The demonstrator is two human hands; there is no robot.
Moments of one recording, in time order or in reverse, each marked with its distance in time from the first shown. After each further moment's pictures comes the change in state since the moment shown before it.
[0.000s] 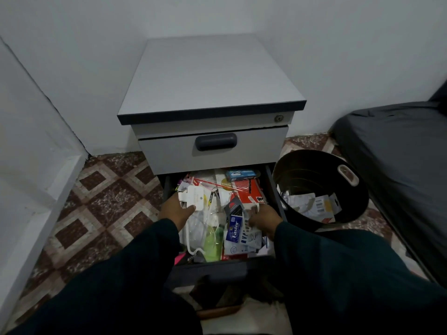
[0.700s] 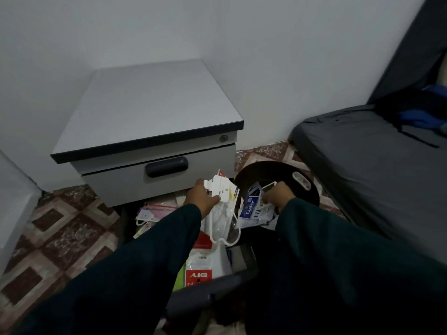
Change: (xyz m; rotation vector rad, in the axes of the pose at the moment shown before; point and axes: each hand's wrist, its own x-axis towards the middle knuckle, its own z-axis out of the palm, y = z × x) left_hand 0.007 0.150 0.082 0.008 -0.213 0.187; right_hand 0.001 -0.007 -0.159 -0.079 0.316 0.079
